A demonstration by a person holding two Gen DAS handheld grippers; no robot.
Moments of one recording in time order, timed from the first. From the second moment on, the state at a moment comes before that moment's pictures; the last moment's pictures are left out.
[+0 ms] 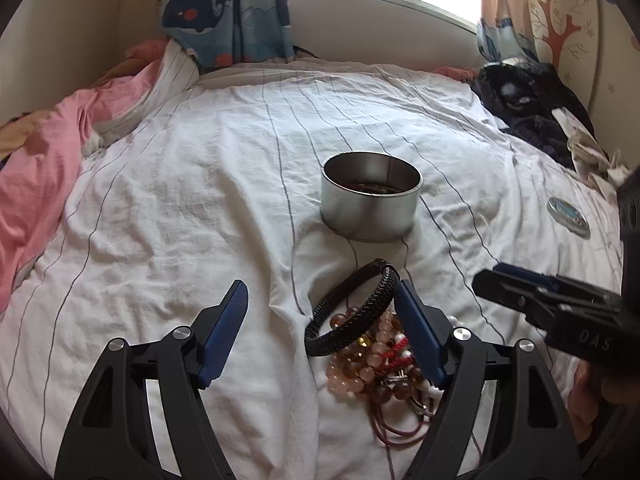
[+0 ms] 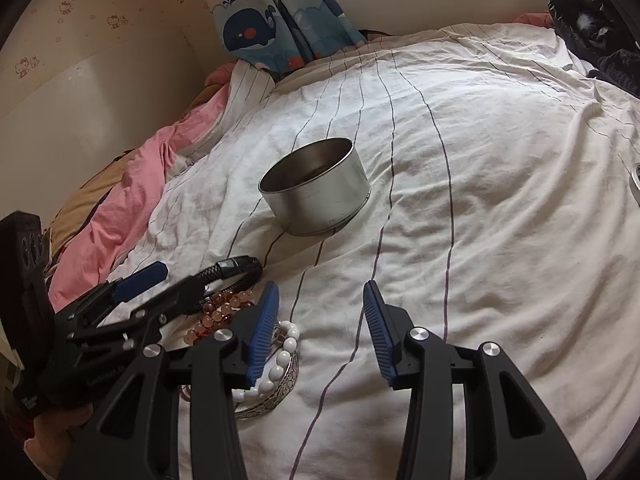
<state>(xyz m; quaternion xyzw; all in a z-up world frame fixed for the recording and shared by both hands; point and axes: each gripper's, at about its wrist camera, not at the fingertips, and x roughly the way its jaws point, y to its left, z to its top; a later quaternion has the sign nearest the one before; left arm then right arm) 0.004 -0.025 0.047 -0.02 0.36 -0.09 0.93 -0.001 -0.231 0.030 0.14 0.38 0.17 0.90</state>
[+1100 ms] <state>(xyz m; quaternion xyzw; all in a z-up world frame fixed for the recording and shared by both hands) 0.047 0.024 0.014 -0.12 0.41 -0.08 0.90 0.010 -0.143 0.020 0.03 0.41 0.28 0.87</state>
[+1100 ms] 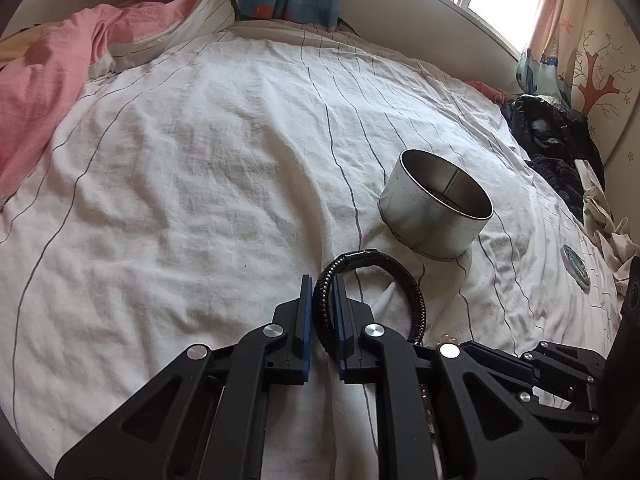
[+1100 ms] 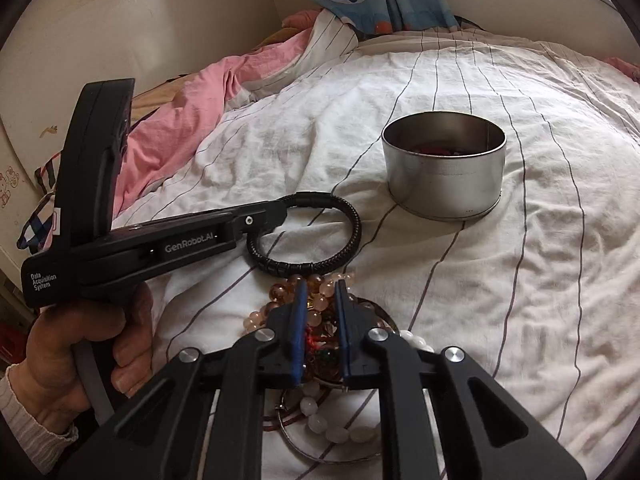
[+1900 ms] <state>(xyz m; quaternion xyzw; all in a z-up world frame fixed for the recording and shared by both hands) 0.033 0.043 0.002 -0.15 0.42 -0.06 0.90 0.012 -0.147 0.017 0.05 0.42 0.26 0.87</state>
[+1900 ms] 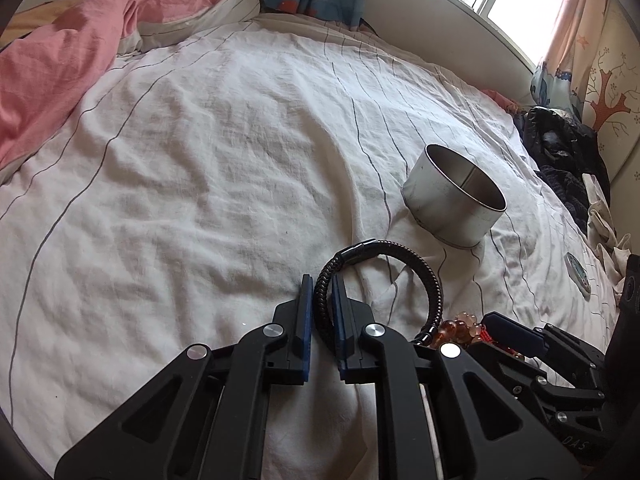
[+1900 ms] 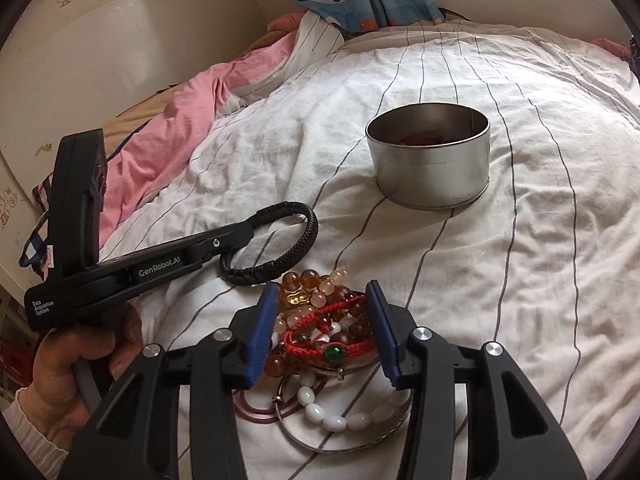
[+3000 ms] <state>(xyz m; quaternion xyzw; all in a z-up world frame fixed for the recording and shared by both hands) 0.026 0.020 0.047 -0.15 0.36 -0.09 0.92 -0.004 -0.219 0.066 0.16 0.33 0.29 0.89</state>
